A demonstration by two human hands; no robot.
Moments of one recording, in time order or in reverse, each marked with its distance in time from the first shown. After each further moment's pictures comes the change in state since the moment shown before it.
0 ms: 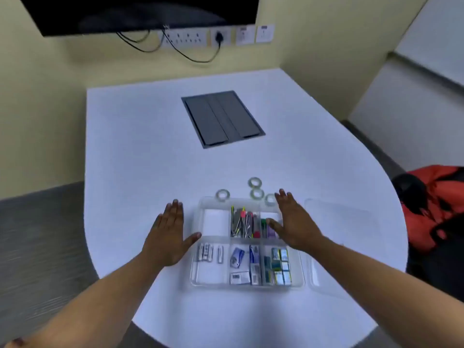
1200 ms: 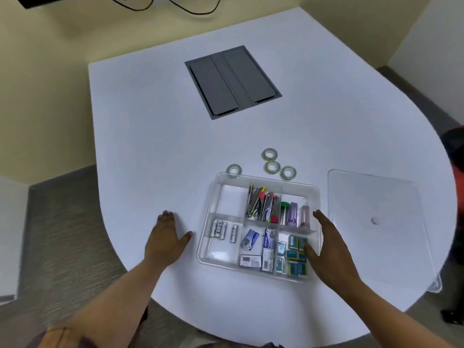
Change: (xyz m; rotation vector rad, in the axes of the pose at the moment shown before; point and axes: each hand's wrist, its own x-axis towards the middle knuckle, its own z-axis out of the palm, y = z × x) left_hand -0.012 -0.038 0.055 -0.092 -0.093 -0.344; right_hand -0.093 0.016 0.058 0.481 0.145 0.300
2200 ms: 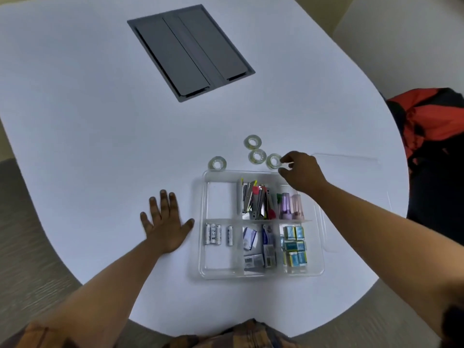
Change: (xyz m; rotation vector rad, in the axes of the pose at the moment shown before) left_hand 0.084 0.021 0.004 0.136 -0.349 0.197; right_hand 0.173 -0.066 0.010 -0.252 -0.003 0.210
